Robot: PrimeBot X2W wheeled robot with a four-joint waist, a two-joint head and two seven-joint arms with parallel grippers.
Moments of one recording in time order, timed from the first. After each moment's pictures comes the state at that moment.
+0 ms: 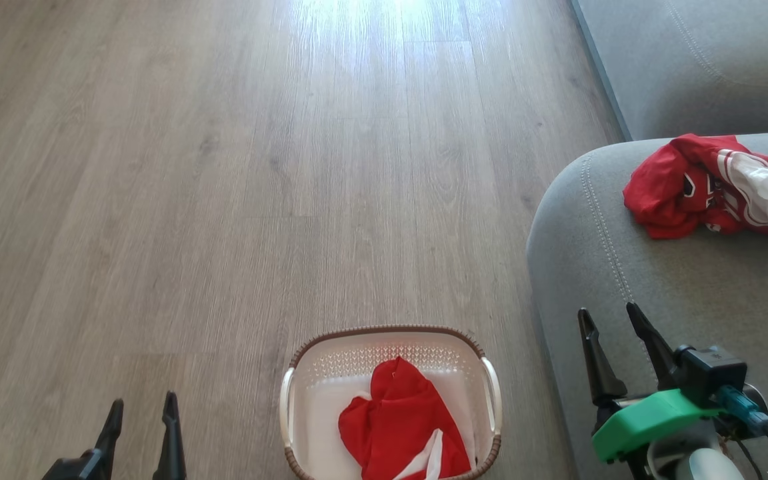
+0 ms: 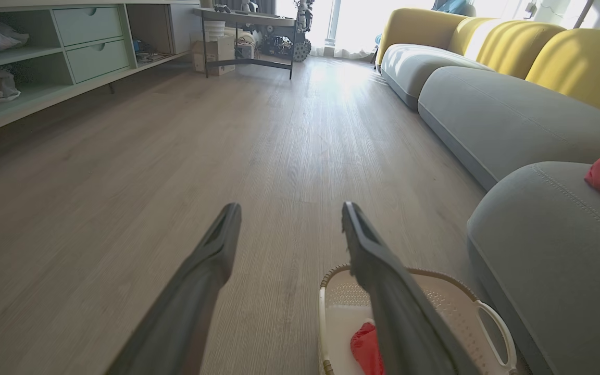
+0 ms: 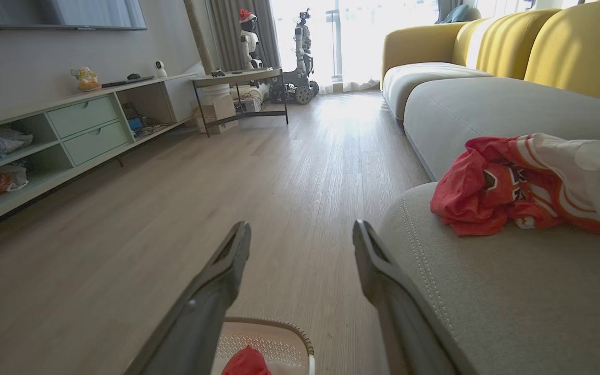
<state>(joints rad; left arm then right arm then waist) 0.09 0.38 -0.41 0.13 -0.60 0.32 -0.25 0.02 -0.05 0.02 0.23 0.18 0.13 -0.21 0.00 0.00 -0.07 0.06</state>
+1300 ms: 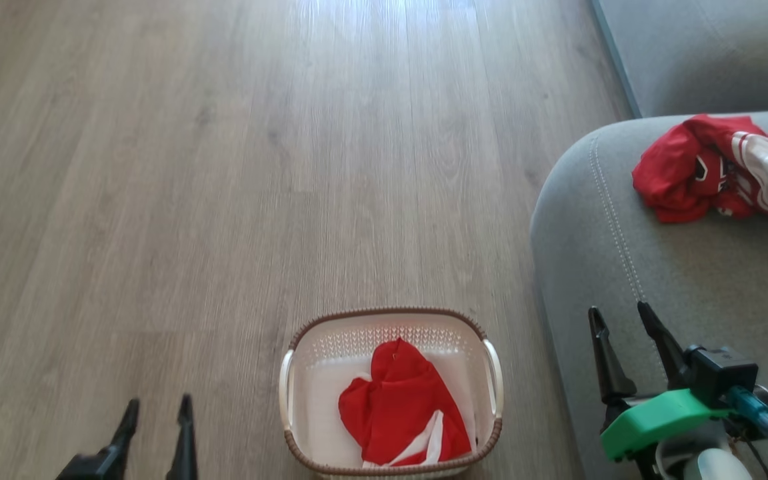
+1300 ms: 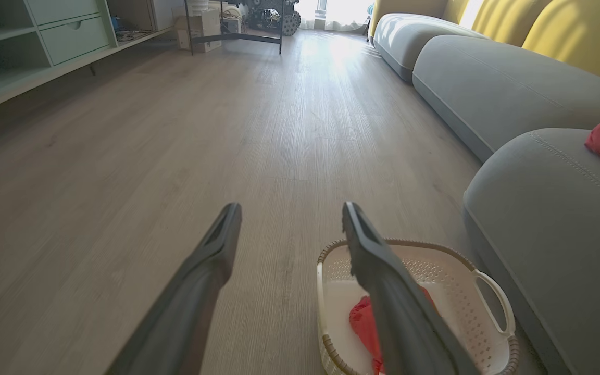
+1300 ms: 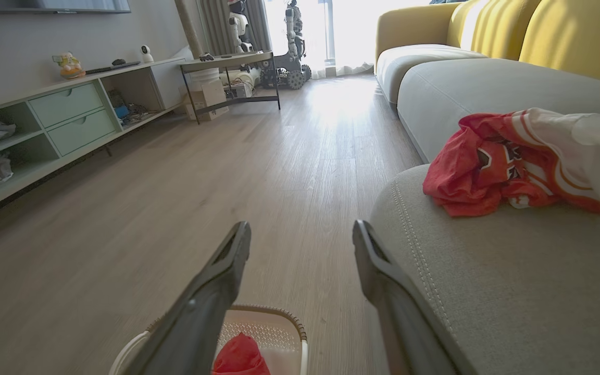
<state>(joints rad) 0.08 0.35 -0.40 0.18 -0.55 0.26 -0.25 0.03 -0.05 0.00 0.22 0.18 0.13 -0.20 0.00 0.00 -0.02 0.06</state>
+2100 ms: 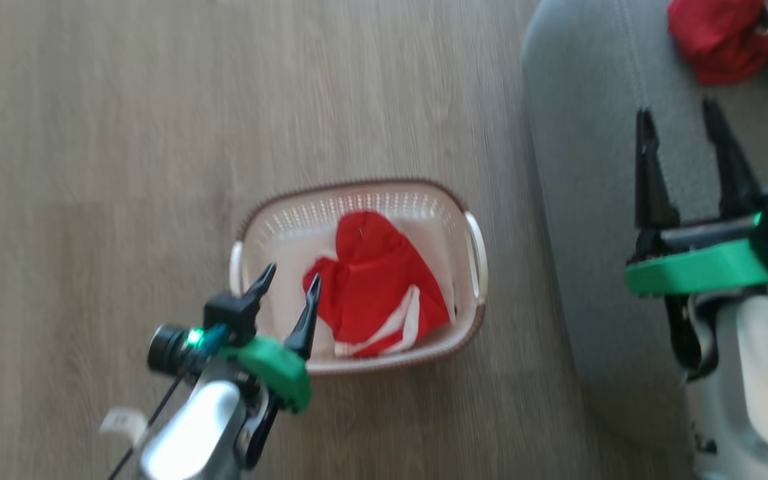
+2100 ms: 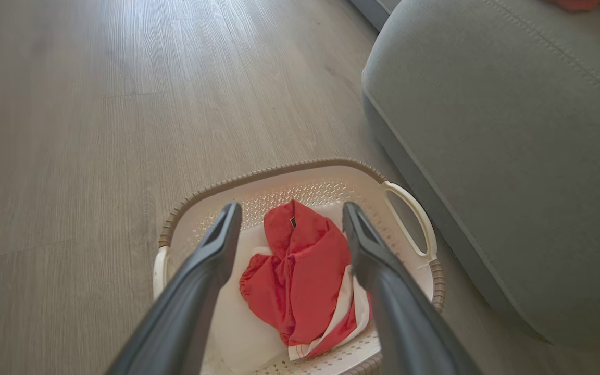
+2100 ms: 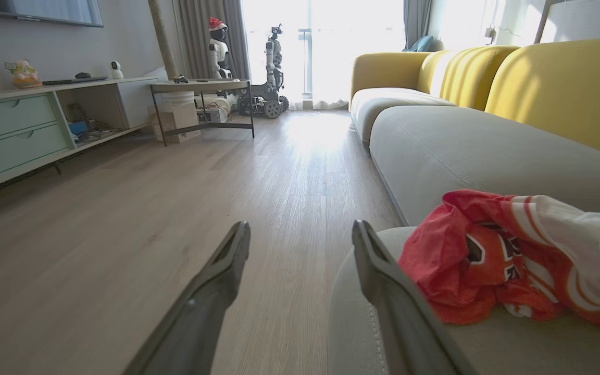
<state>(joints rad) -0.50 0.13 -0.64 0.65 -0.44 0.06 -0.19 -0.31 -0.05 -0.05 0.06 0.09 0.13 -0.25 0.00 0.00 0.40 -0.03</state>
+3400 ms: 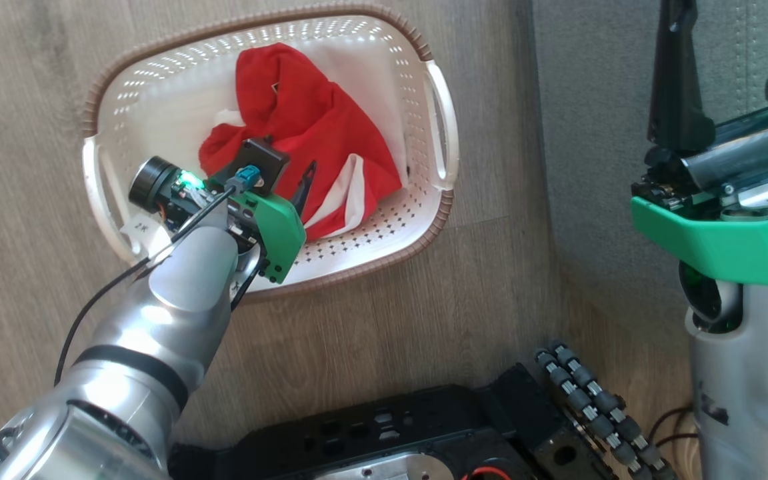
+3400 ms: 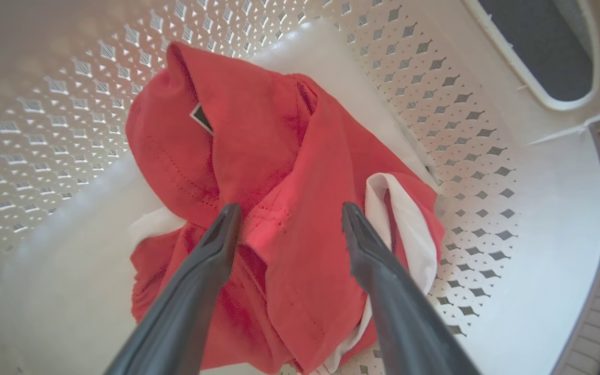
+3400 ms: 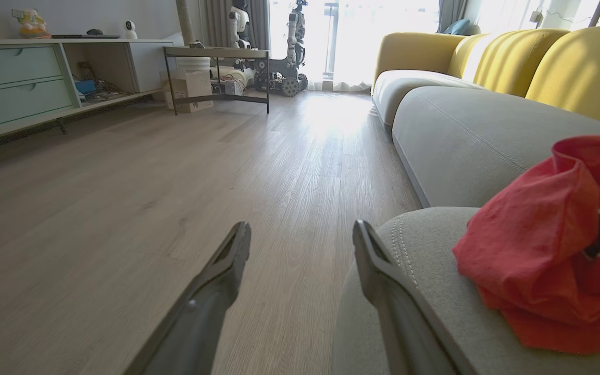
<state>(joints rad) -1.06 0.04 -0.87 1.22 -0.35 -0.05 -0.14 -0.47 -0.05 0.06 -0.26 0.08 0.13 -0.26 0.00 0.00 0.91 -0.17</state>
